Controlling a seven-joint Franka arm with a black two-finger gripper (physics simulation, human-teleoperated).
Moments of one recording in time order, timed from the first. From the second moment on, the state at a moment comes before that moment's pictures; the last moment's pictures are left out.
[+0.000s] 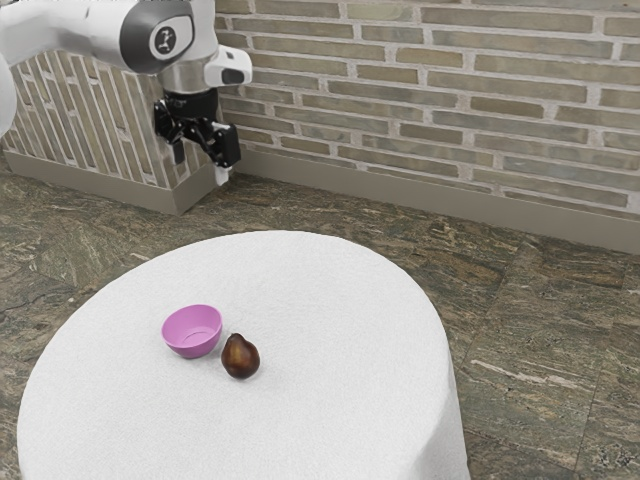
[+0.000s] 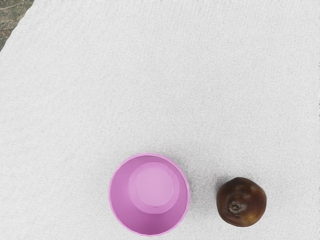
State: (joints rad) arm -0.55 0.13 0.53 -1.52 0.09 1.64 0.07
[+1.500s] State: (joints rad) arm -0.86 0.27 0.79 -2.13 -0.25 2.15 0.02
